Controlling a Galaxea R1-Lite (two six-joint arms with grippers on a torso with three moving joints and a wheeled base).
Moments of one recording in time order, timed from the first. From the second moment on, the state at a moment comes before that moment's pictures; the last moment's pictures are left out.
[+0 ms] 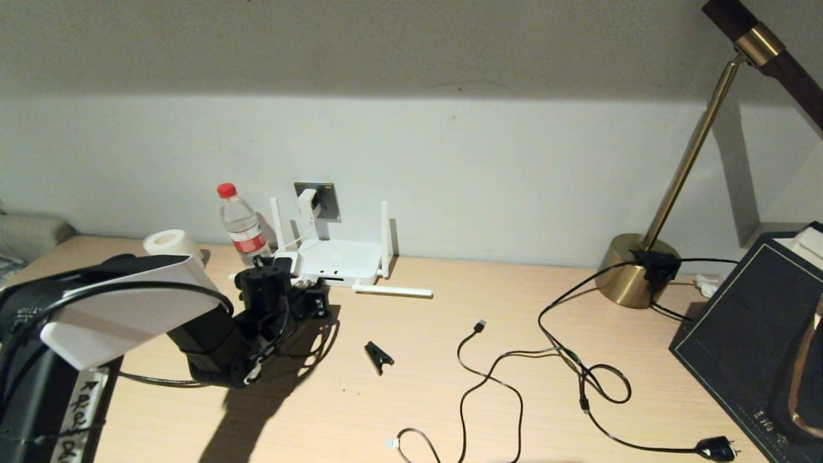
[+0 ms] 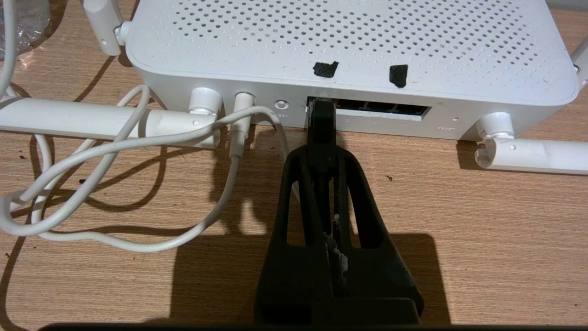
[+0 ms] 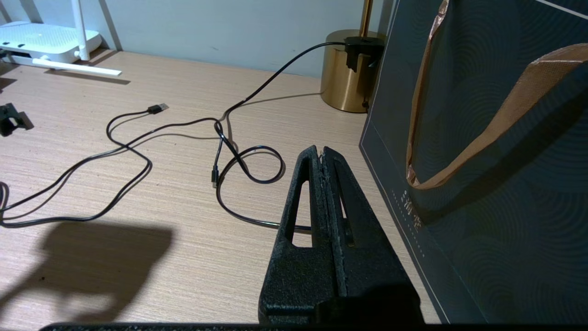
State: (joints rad) left arm -0.20 2.39 -0.99 -1.16 0.08 -0.02; right arm 0.01 0.00 0.00 -0.09 0.04 -0.05
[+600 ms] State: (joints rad) left arm -0.20 2.41 -1.02 -1.16 0.08 -0.02; right arm 0.01 0.00 0.00 -0.09 0.04 -0.05
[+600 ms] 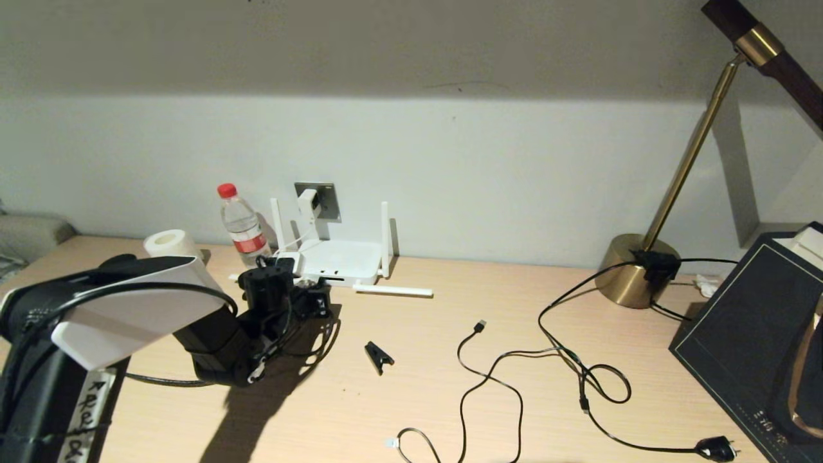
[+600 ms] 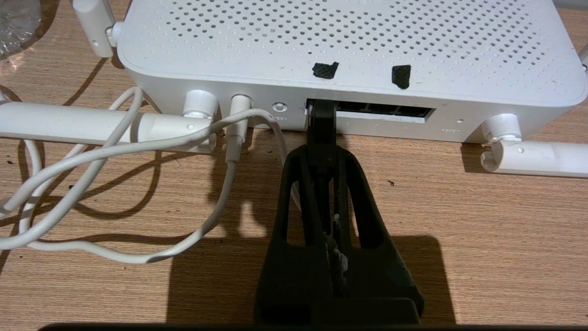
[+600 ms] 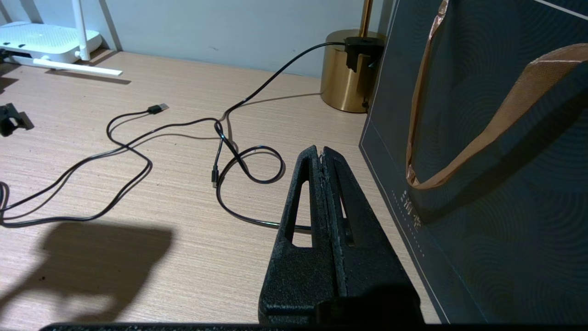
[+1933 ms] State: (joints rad) left arm -0.20 2.44 -1.06 -1.15 0.08 -0.02; right arm 0.01 0.00 0.00 -0.09 0.04 -0.05
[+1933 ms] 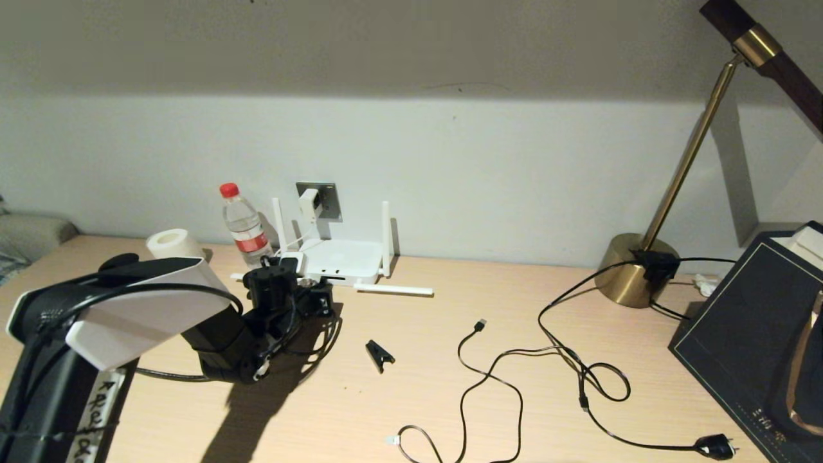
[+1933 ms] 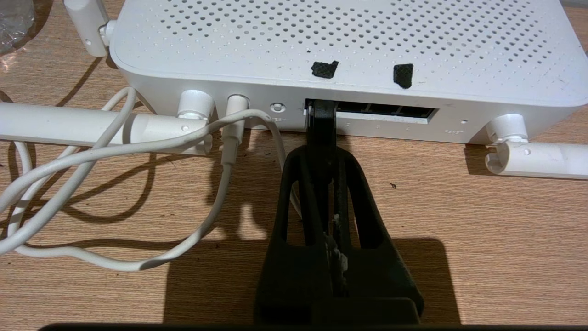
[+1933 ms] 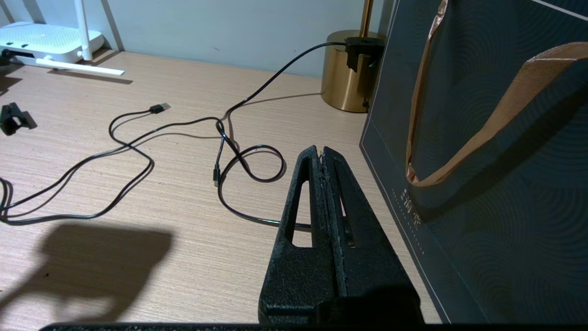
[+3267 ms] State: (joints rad) left arm -0.20 2.41 -1.05 -1.15 0.08 -0.02; right arm 0.01 0.00 0.00 -0.09 0.04 -0.05
